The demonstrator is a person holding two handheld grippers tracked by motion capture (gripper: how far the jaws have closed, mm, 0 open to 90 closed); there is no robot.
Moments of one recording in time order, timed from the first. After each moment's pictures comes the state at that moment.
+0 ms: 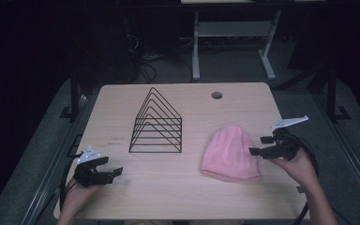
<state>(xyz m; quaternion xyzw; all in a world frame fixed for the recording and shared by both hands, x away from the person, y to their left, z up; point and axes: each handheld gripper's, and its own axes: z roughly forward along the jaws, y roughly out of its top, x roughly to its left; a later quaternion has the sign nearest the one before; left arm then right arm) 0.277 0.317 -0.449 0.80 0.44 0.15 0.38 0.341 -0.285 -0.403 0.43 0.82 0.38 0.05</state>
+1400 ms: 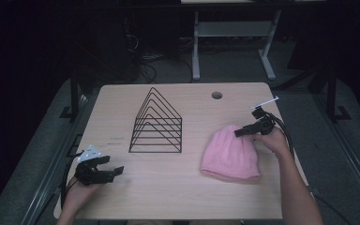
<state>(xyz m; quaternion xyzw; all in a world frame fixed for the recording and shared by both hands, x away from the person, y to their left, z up) 0.283 0.316 -0.451 0.80 0.43 0.14 0.40 0.450 -0.264 -0.450 0.48 0.81 0.34 -0.04</state>
